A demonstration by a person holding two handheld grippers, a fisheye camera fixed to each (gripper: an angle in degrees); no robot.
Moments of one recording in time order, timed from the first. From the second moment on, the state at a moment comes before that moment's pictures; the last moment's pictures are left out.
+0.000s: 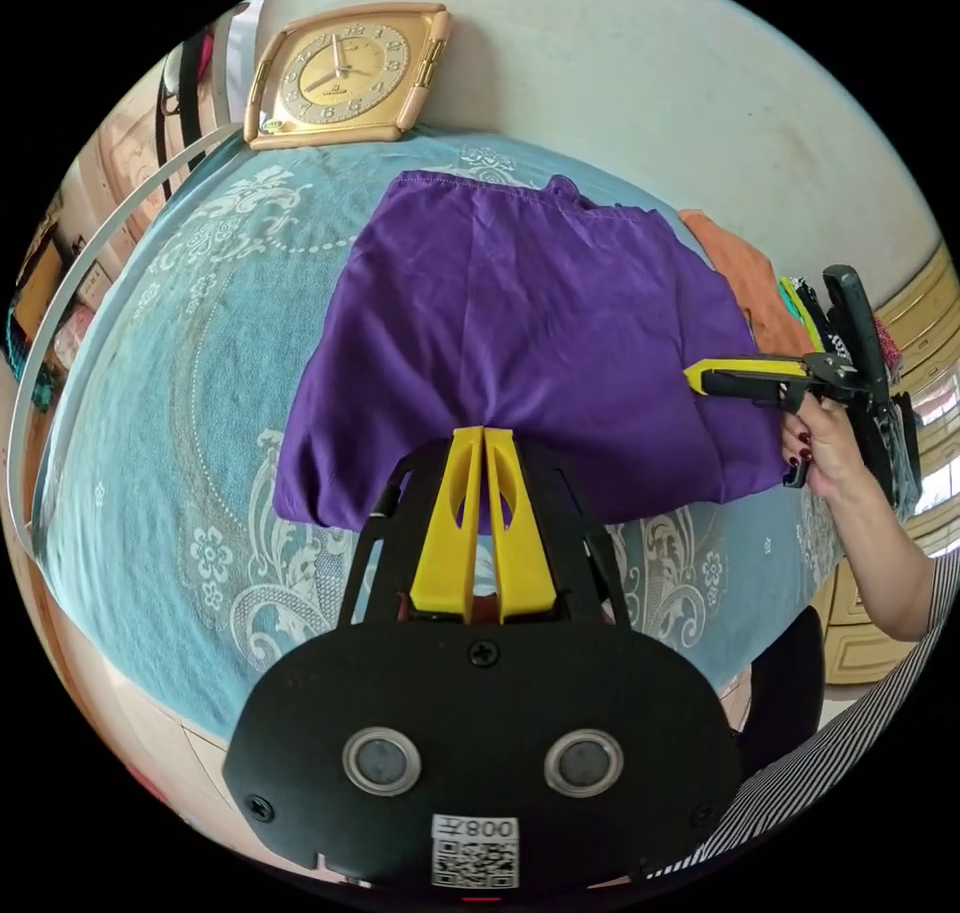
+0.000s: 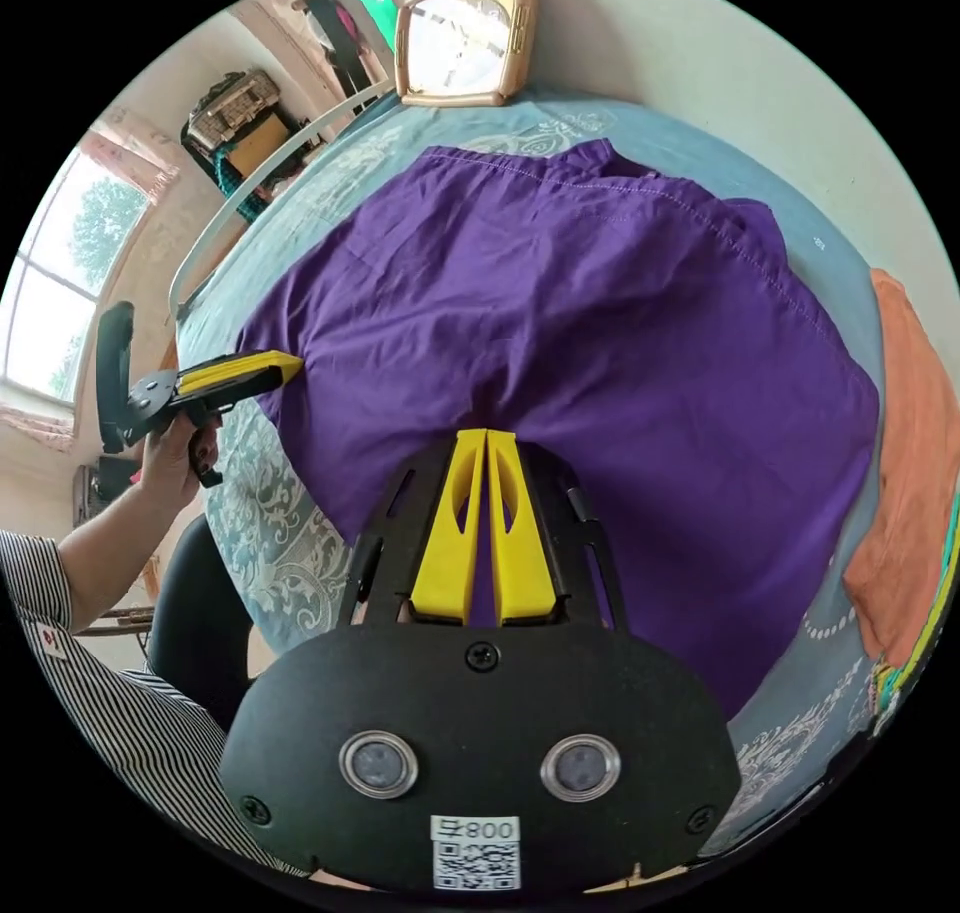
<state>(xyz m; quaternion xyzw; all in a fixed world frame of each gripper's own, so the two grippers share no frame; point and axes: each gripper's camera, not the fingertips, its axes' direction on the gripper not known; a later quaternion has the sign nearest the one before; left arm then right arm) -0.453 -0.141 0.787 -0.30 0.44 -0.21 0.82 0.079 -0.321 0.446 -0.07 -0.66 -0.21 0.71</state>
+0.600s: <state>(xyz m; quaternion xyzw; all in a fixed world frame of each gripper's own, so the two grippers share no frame) -0.368 -0.068 0.786 -0.22 0.49 -0.22 0.82 0.178 -0.402 0.543 -0.05 -0.68 -0.11 0.73</state>
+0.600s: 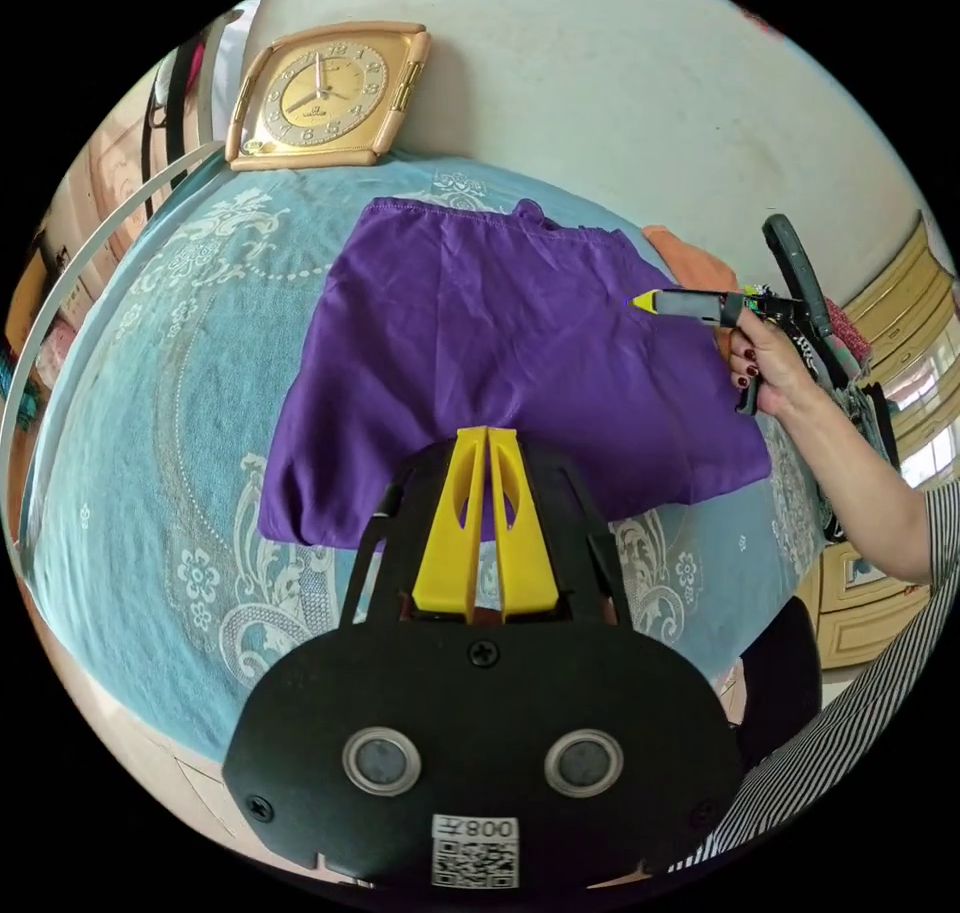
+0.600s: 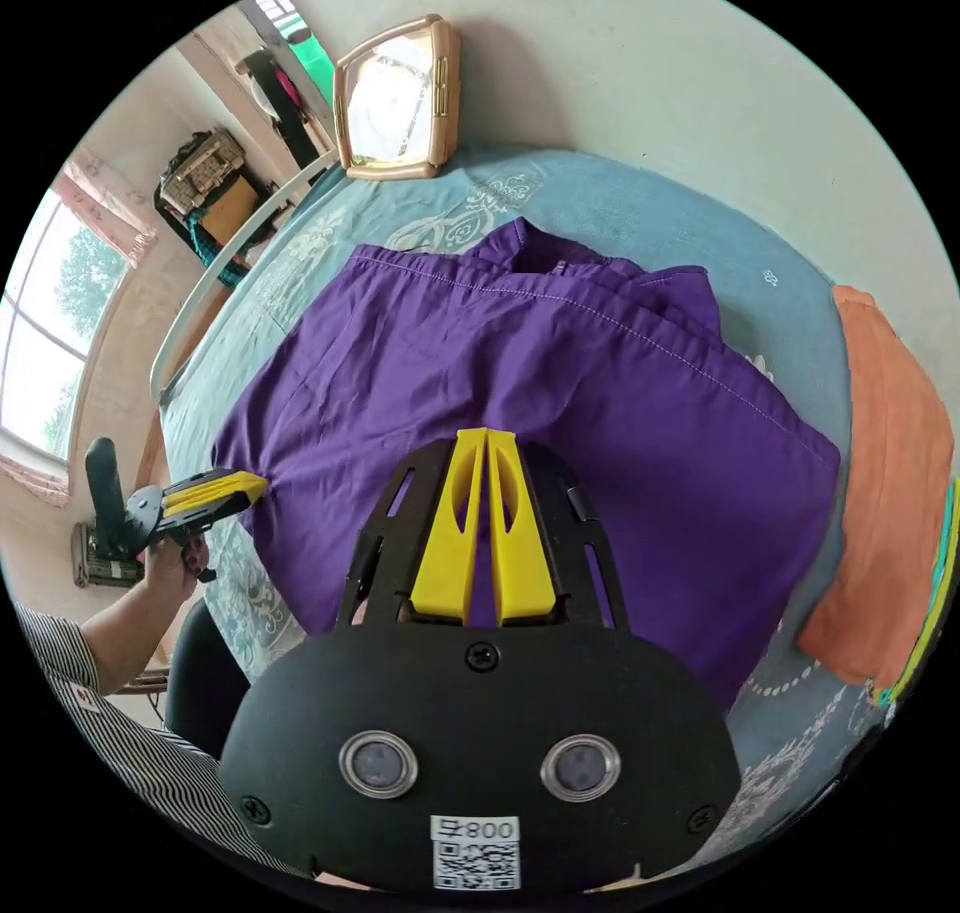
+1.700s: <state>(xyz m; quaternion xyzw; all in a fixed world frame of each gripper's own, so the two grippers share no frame) 0.023 -0.135 0.583 -0.10 0.51 0.20 0.83 0.564 -0.215 0.834 -0.20 -0.82 0.21 0.49</state>
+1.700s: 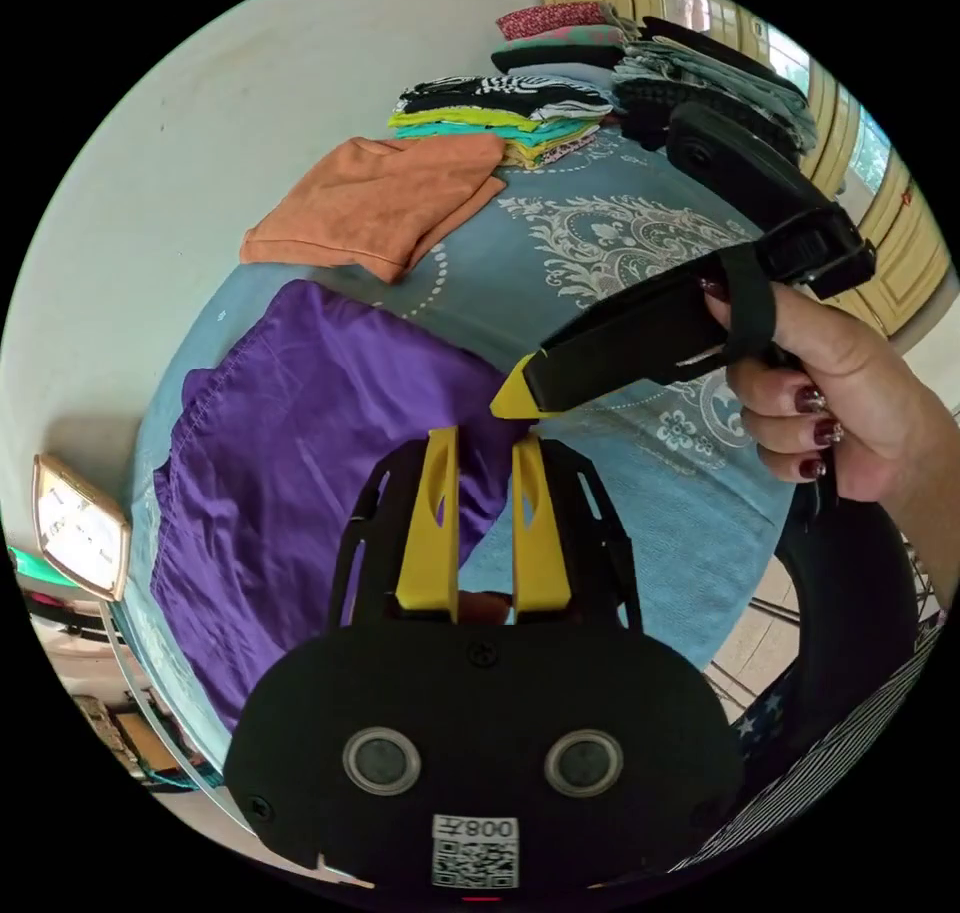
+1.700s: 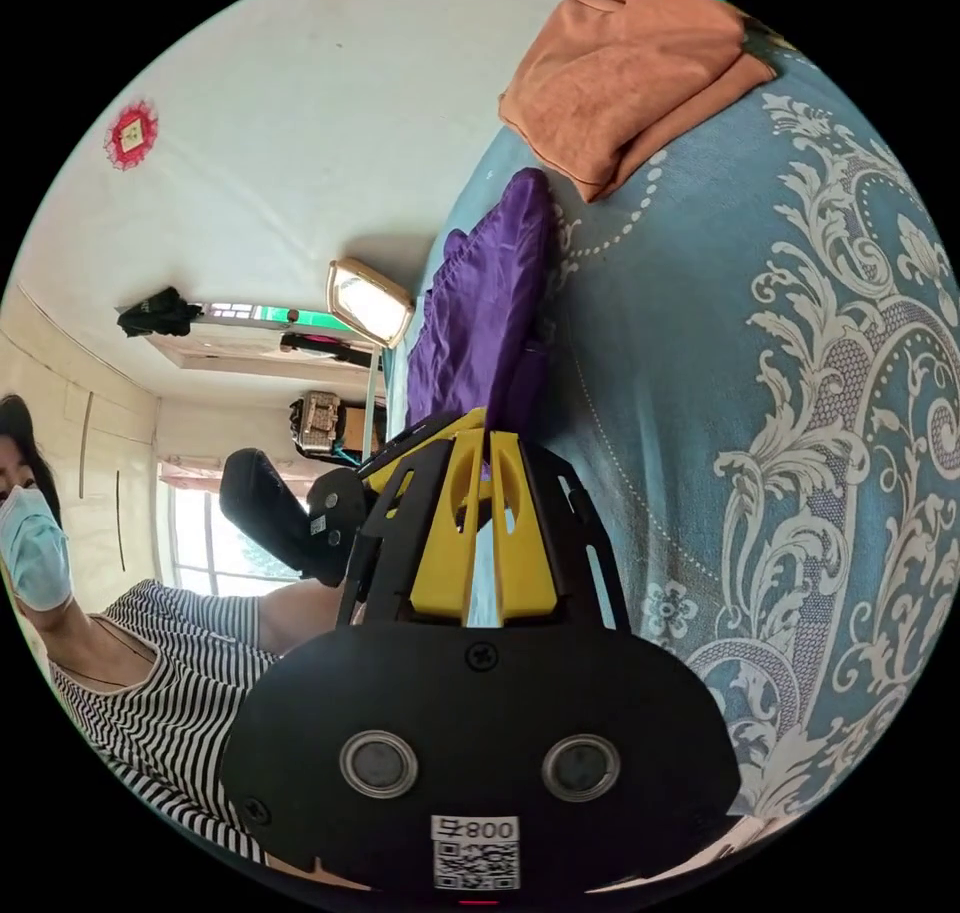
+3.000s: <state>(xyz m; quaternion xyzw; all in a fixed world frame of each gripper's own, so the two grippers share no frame) -0.091 -0.167 0.589 -0.13 0.62 0.06 0.77 0.460 -0.341 1.028 -0.25 -0.81 0.31 0.42</state>
